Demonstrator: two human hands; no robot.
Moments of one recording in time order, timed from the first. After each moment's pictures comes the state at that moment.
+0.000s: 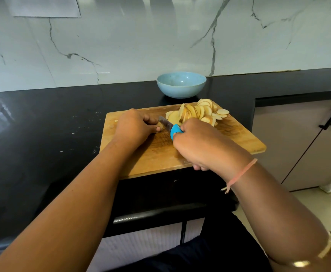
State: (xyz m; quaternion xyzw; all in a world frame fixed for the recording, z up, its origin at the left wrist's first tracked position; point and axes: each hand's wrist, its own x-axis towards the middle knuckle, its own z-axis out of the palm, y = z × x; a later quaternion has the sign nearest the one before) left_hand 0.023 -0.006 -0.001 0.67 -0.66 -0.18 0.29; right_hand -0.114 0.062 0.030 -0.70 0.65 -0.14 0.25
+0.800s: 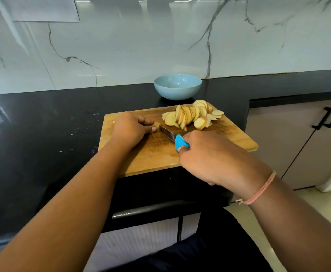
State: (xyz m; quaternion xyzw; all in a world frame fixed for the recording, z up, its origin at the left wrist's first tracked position) left_hand 0.023 -0.006 -0.005 0.68 -0.61 -0.24 0.33; right_hand -0.131 0.096 0.029 -0.74 0.64 -0.10 0.18
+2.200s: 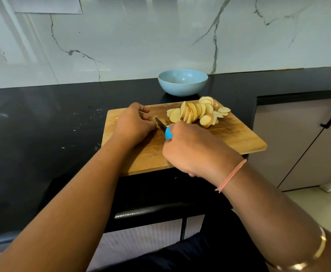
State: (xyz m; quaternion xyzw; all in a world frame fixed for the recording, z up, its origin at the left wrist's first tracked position) left_hand 0.029 -0.011 -0.008 0.66 -0.60 -0.25 0.37; right_hand -0.099 0.081 0.036 -0.74 0.63 -0.10 0.21
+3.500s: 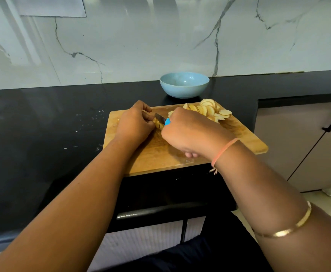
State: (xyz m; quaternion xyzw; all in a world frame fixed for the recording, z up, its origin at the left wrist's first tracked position) left_hand 0.032 -0.018 -0.014 0.65 -0.65 -0.16 0.36; right_hand -0.095 0.053 0.048 -0.73 0.65 -0.08 0.20
